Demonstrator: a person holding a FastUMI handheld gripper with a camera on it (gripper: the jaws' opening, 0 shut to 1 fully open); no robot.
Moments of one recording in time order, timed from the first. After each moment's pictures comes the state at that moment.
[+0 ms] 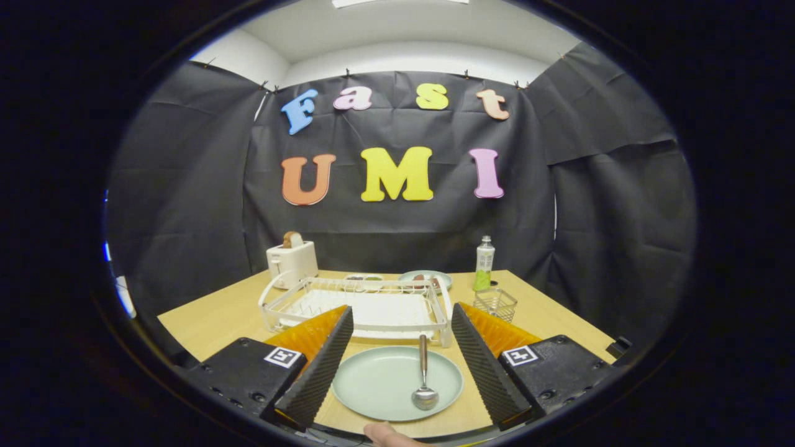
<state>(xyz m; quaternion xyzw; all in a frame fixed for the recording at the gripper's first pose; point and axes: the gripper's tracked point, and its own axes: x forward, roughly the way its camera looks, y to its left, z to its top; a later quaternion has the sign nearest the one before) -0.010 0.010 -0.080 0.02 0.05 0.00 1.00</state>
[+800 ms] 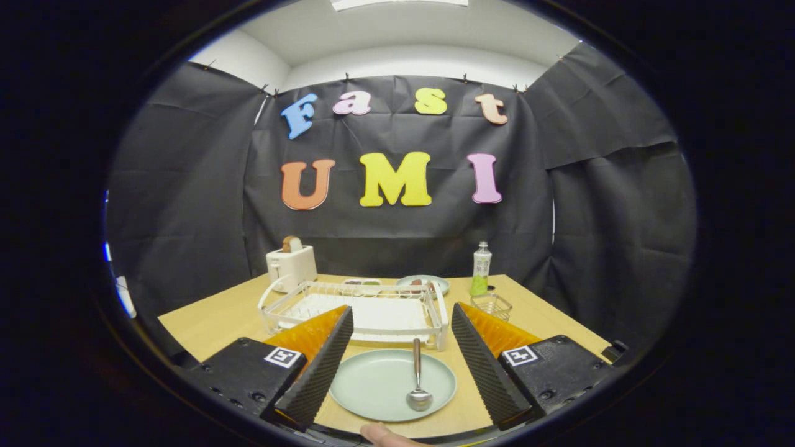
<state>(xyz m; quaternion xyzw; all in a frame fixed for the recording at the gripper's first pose) -0.018 0.003 -0.074 0.02 0.04 0.00 1.00</state>
